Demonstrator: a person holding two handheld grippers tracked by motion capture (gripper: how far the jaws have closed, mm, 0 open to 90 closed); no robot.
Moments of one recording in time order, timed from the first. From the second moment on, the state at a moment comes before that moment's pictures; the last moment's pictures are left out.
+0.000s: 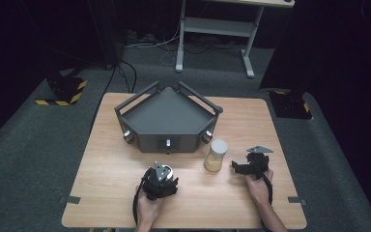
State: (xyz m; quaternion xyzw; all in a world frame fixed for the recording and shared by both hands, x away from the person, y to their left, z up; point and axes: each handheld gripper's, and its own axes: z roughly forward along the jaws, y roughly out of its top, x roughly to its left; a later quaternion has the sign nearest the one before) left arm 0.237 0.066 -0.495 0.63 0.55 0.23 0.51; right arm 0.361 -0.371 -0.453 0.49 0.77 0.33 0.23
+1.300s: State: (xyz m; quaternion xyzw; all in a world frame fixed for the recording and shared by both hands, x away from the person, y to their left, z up) left arm 0.253 0.098 -0.409 0.78 0.42 0.25 0.39; right arm 0.361 -0.372 -0.454 0.49 0.77 0.33 0.23
